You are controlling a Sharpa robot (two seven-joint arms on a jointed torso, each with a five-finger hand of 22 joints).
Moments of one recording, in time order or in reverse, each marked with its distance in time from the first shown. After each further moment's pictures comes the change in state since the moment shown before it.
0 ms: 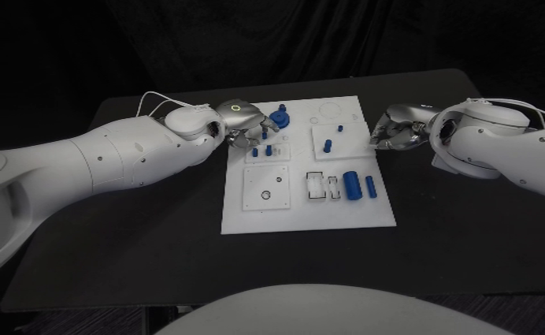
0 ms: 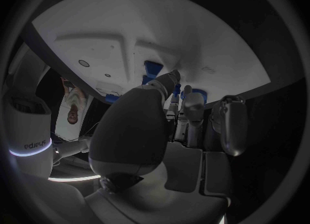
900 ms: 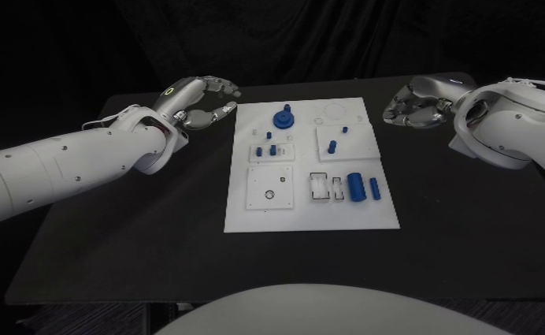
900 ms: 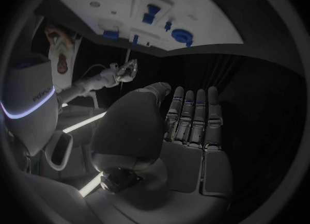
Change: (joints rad) left arm -0.001 -0.285 -0.001 0.181 0.680 -0.358 0.346; left_hand -0.126 0.089 -0.005 0.223 0.232 0.205 0.141 0.014 -0.050 -0.198 0.018 0.102 -0.017 -0.774 0.093 -0.719 -0.552 0.100 -0.935 0.035 -1.009 -0.124; right arm 0.086 -0.064 0.001 0.066 0.005 -0.119 0.026; right_hand 0.024 -0.049 0.048 -0.003 0.000 0.008 0.007 -0.008 0.020 -0.458 0.013 -0.842 -0.505 0.004 0.003 -0.217 0.000 0.032 0.002 -0.002 -0.083 0.001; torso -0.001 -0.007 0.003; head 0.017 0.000
